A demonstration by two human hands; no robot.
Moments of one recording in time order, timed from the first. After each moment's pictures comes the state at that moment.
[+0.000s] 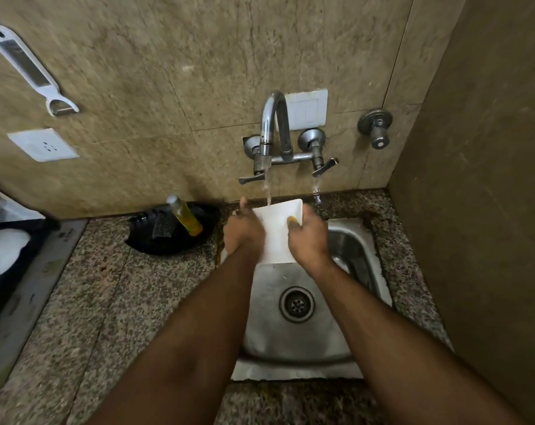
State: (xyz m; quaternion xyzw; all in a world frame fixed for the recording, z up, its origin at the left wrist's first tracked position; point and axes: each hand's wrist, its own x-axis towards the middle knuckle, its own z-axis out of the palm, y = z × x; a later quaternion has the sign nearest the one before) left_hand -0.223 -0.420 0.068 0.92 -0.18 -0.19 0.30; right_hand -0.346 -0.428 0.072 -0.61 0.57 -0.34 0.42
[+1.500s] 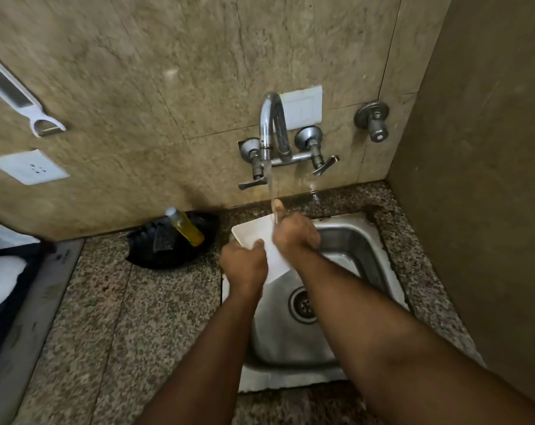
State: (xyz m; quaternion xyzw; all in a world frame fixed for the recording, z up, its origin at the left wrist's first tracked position) left_hand -0.221 -0.361 0.071 0.84 -0.22 -0.21 0.45; right_hand -0.290 -0.450 0.066 -0.64 0.71 -0.07 0.28
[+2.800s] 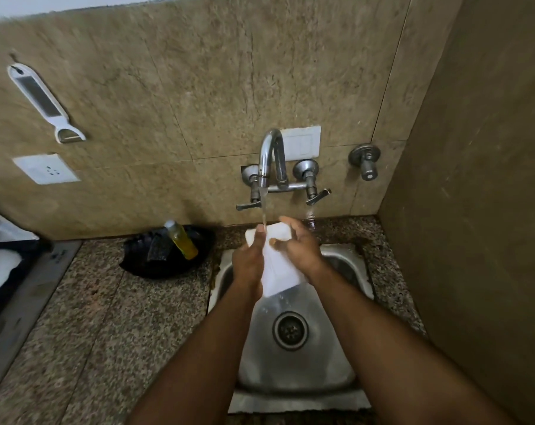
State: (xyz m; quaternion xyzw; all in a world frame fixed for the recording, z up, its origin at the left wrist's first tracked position) left_hand -0.242 -0.398 0.080 0.67 -0.10 -0.44 0.59; right_hand -0.346 -0.466 0.079 -0.56 0.50 -0.31 0.59
